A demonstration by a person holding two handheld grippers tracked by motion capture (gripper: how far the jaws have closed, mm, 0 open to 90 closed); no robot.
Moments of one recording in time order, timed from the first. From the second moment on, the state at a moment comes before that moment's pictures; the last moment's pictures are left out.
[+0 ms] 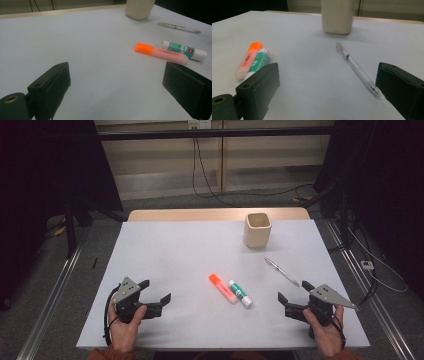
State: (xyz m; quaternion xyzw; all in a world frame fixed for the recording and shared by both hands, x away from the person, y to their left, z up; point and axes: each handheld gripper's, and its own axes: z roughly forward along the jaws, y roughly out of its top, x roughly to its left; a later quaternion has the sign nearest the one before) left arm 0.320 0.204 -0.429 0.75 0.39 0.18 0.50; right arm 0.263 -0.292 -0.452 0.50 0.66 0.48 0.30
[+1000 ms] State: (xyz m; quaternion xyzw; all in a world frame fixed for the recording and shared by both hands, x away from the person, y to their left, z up) left arm 0.319 0.204 -0.430 0.76 0.38 0.19 0.49; right arm 0.319 -0.281 -0.421 0.49 0.70 0.45 0.27
